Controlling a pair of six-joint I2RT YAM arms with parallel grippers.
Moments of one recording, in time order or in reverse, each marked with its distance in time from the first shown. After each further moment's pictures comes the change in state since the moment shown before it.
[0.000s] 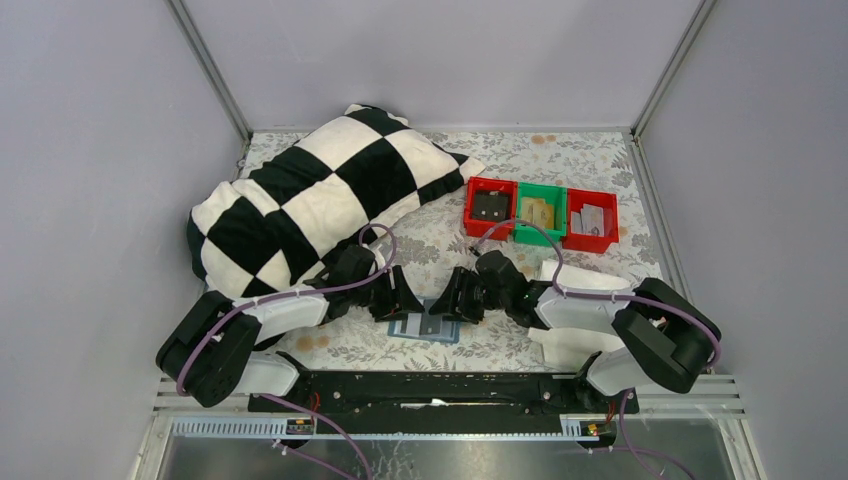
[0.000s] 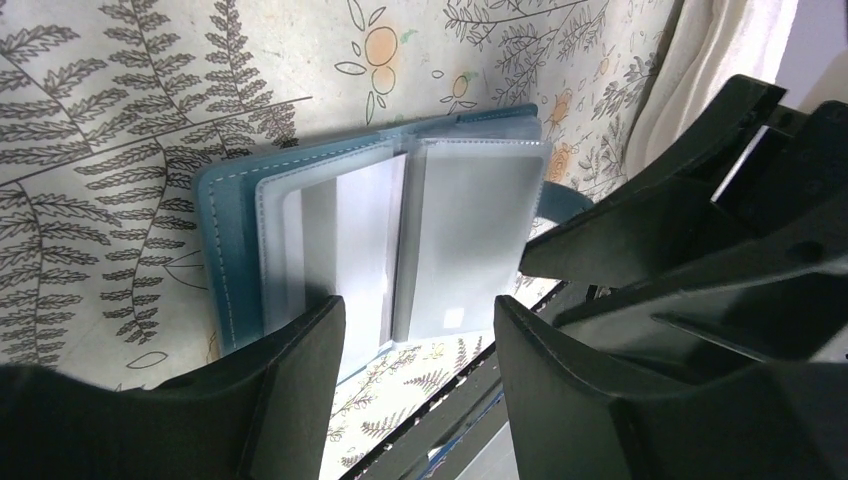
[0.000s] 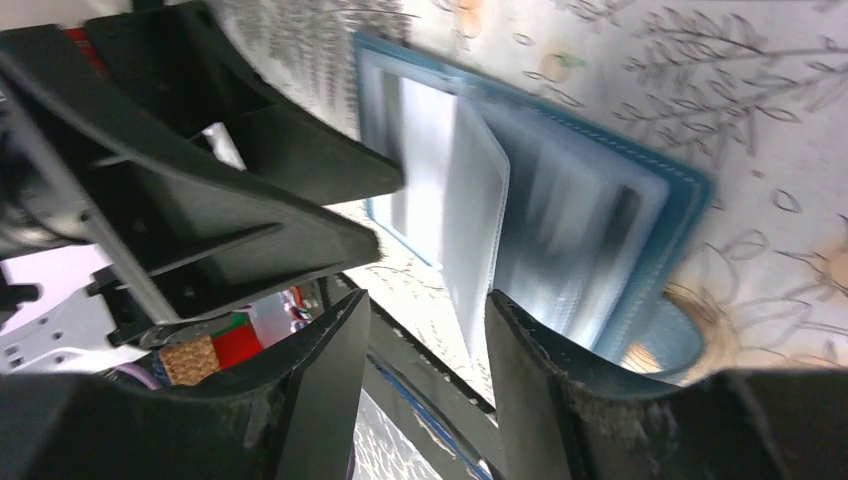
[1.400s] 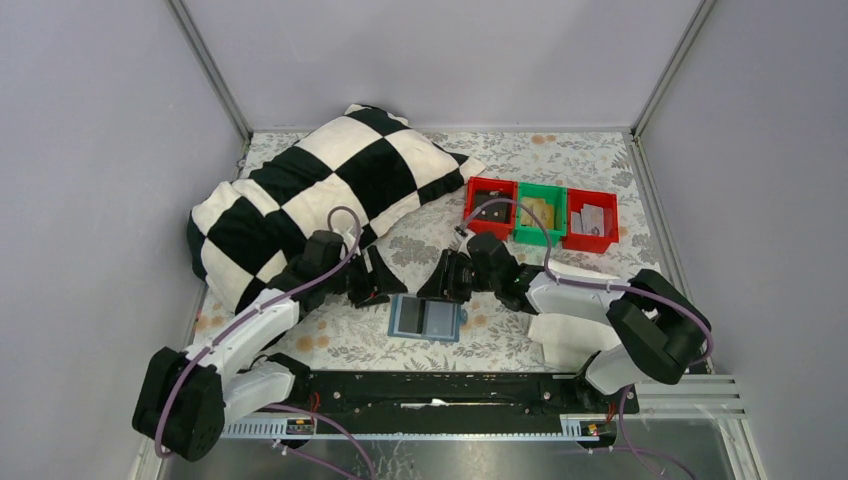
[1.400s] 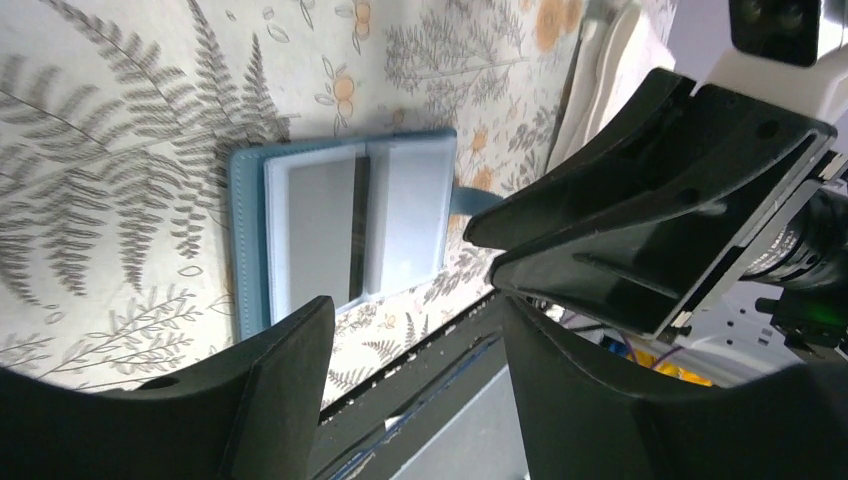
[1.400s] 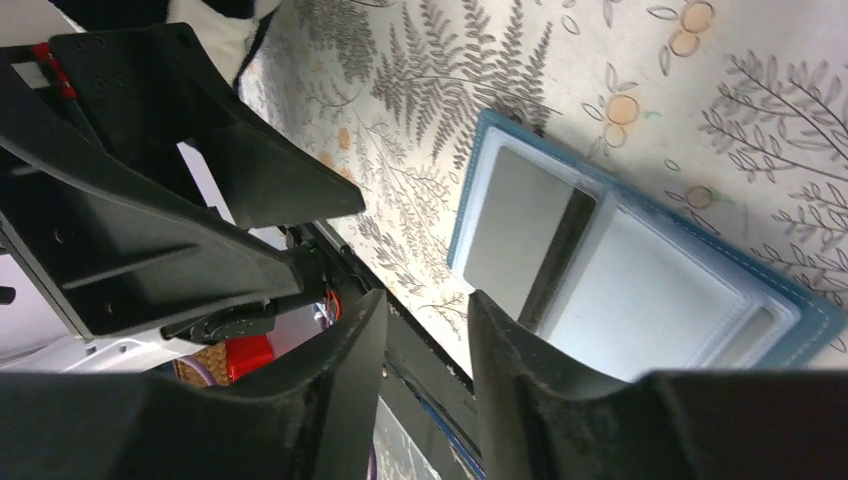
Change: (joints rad) left arm 0.186 -0.307 0.105 -0.340 0.040 0.053; right arm -0.014 0.051 0.156 0.030 -0.045 -0.085
